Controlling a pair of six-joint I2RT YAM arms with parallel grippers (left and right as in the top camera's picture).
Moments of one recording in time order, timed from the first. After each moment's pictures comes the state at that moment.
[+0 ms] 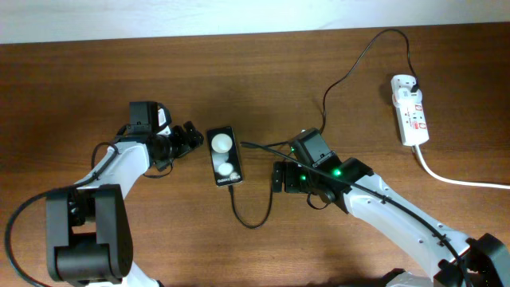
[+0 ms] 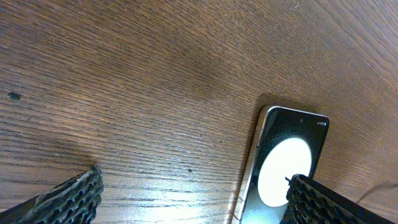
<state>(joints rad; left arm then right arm) 0.01 1.81 1.02 -0.35 0.32 -0.49 0.55 1.46 0.88 -0.55 -0.06 0.60</state>
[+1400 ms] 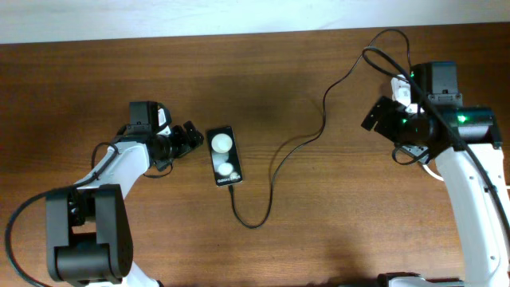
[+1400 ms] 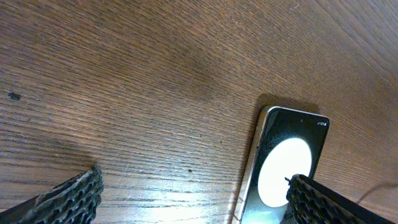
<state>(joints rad) 0.01 1.81 1.02 -0.35 0.32 -0.49 -0.01 1.40 1.42 -1.16 0.03 0.60</state>
